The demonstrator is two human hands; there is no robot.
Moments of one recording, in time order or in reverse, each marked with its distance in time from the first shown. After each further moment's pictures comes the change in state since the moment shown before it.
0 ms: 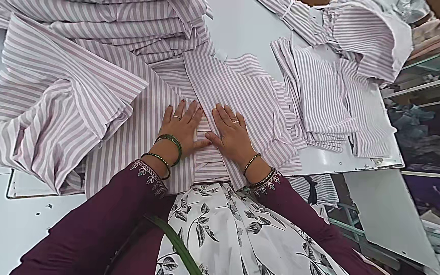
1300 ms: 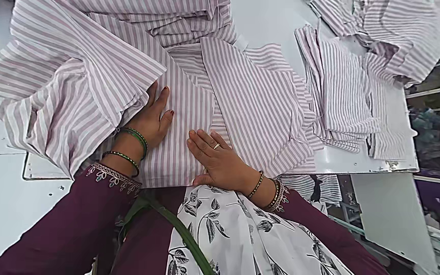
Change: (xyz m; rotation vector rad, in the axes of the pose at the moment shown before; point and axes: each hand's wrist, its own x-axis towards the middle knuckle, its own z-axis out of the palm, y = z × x) left_hand -0.053 -0.078 -0.004 -0.279 0.262 -0.152; right_hand -0.042 -0.064 0.020 0.098 -0.173 -0.511
